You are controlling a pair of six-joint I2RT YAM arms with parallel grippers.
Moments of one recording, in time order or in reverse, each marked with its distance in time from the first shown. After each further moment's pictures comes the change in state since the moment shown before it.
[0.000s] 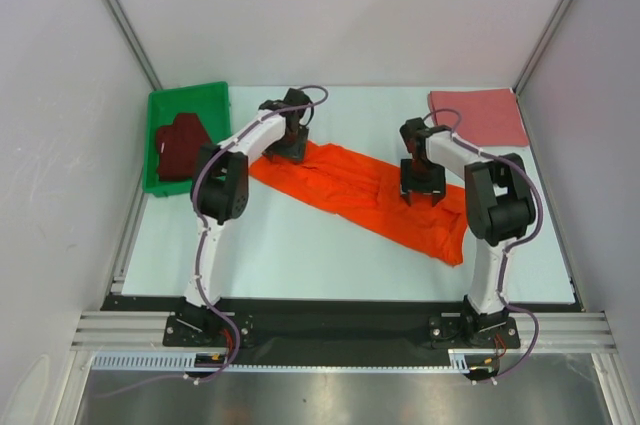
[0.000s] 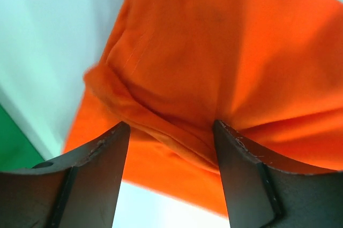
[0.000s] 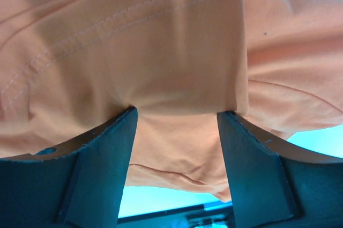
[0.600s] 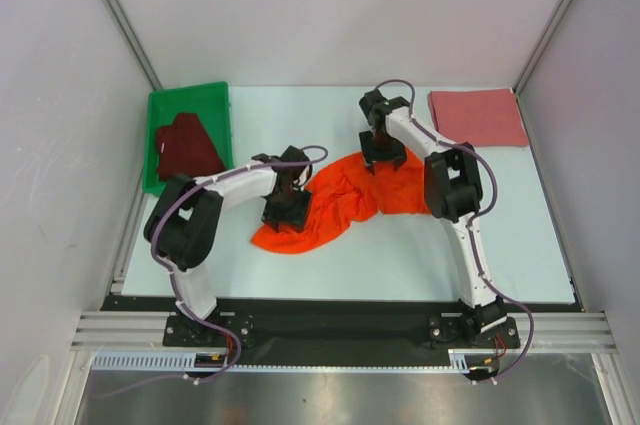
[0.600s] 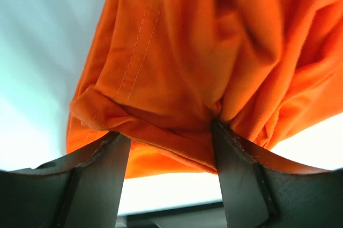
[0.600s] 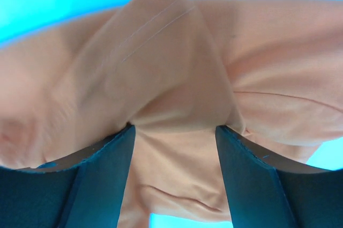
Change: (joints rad) left arm -0.153 -0.544 -0.853 0.122 0.286 -0.145; right arm 0.122 0.425 0.701 -0.204 -0.027 -0.145
